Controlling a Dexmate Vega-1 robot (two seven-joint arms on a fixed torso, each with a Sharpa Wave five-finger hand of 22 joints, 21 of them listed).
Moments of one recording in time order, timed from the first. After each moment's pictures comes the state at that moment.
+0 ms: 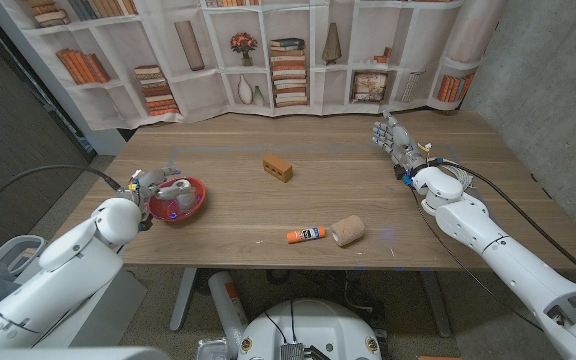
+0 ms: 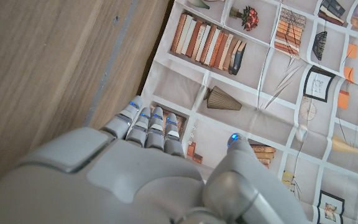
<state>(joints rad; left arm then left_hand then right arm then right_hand) 1.45 0.83 -0.06 -2.24 0.31 0.75 -0.02 0.93 0.00 0.15 0.00 0.24 0.22 -0.02 0.18 0.20 0.18 -0.09 0.18 0.20 0.18 0.04 0.18 0.20 0.30 0.19 0.25 0.18 -0.83 -0.58 -0.38 -1.47 0.60 0.10 -0.06 0.13 0.01 0.22 -0.04 0.22 0.20 0.08 0.19 0.18 0.20 0.10 0.20 0.18 0.13 0.05 0.19 0.18 0.22 -0.02 0.20 0.18</state>
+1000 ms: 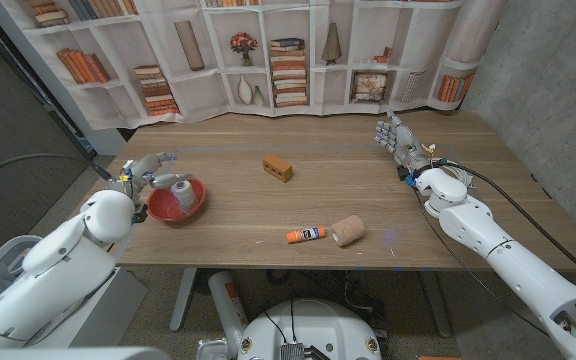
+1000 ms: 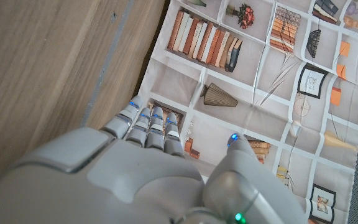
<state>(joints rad) 1.51 0.81 -0.14 -2.35 0.35 0.76 -0.01 0.91 0.00 0.14 0.01 0.25 0.23 -0.02 0.19 0.20 0.18 -0.11 0.19 0.20 0.17 0.04 0.19 0.20 0.27 0.21 0.23 0.18 -0.86 -0.59 -0.37 -1.49 0.61 0.12 -0.07 0.13 0.01 0.22 -0.04 0.22 0.20 0.08 0.19 0.18 0.20 0.10 0.20 0.18 0.13 0.05 0.19 0.18 0.22 -0.02 0.20 0.18</state>
